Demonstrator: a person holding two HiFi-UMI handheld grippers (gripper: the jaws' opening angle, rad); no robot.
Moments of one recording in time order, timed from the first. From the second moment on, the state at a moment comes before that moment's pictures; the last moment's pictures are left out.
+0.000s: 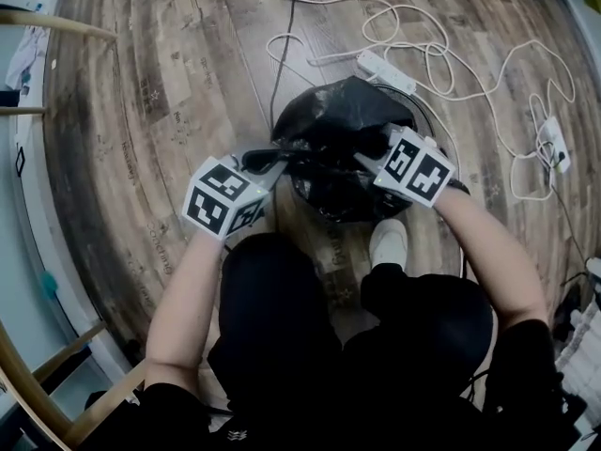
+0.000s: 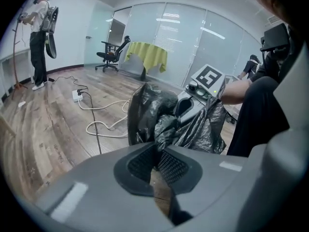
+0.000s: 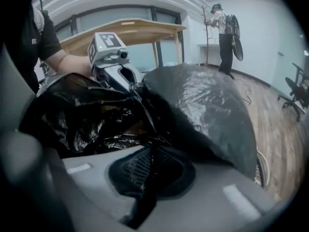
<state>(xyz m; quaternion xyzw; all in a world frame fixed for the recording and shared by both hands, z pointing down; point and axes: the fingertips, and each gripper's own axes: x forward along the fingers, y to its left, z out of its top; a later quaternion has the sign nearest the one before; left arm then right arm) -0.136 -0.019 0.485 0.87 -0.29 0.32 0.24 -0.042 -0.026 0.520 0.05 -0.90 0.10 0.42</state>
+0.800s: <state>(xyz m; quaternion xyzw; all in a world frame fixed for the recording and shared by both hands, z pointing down) -0.113 -0.052 0.450 0.90 -0.30 0.26 0.21 0.073 -0.087 0.421 0.22 -0.93 0.13 0.26</state>
